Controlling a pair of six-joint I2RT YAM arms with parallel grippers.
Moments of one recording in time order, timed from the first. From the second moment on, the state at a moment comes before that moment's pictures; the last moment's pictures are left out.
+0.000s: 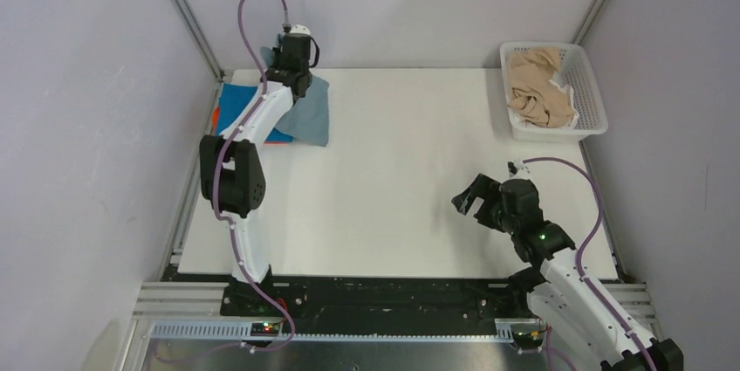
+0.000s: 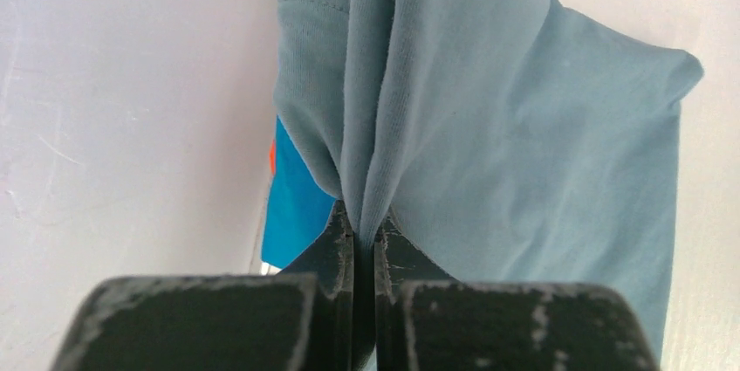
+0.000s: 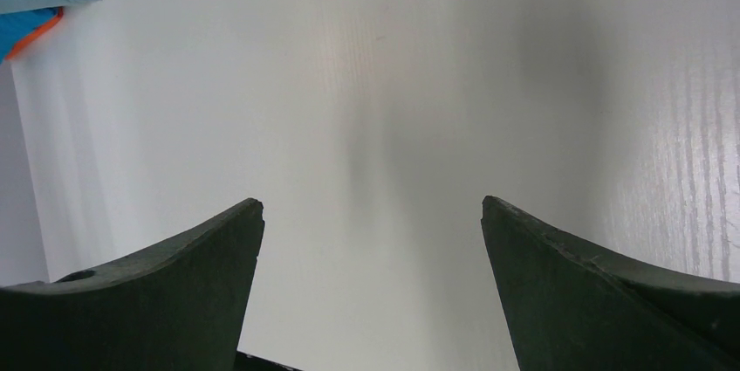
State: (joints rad) left arm -0.23 2.00 1.78 -0.36 -0.68 0.18; right arm 0.37 0.64 0.40 -0.39 0.00 0.75
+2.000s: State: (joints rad) left arm 0.10 2.12 1.90 -0.41 -0.45 0.25; right arm 0.35 0.64 0.40 -0.45 0.14 0.76
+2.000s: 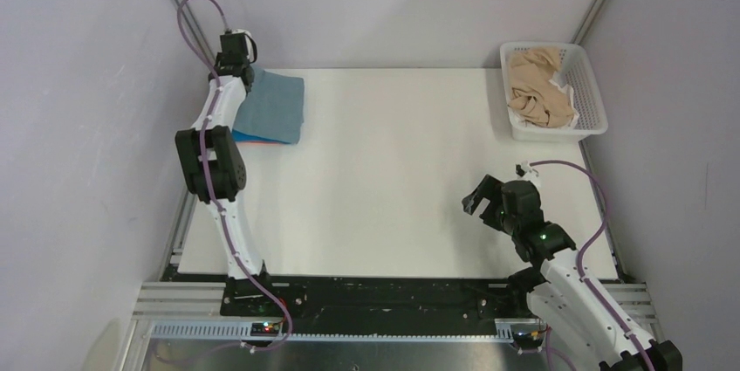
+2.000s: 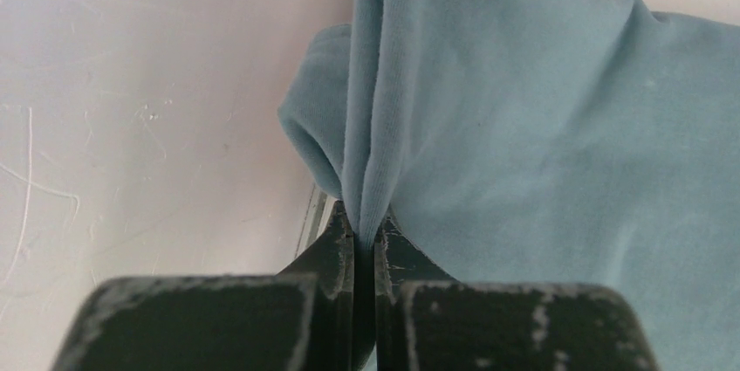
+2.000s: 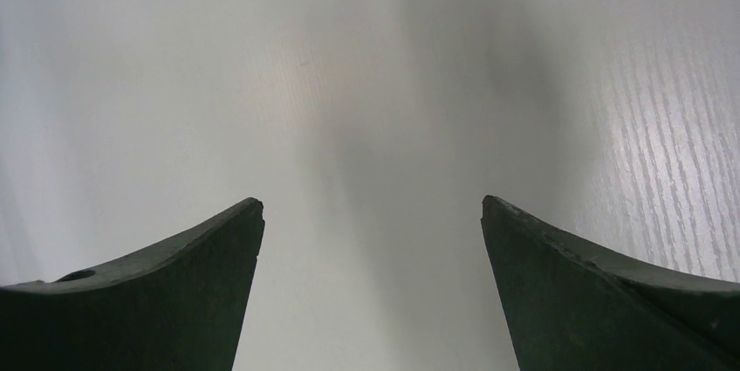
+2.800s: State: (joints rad) left arm 0.16 2.22 1.92 -0.39 -0.58 0.05; right arm 0.35 0.62 0.40 -0.46 0.15 0.76
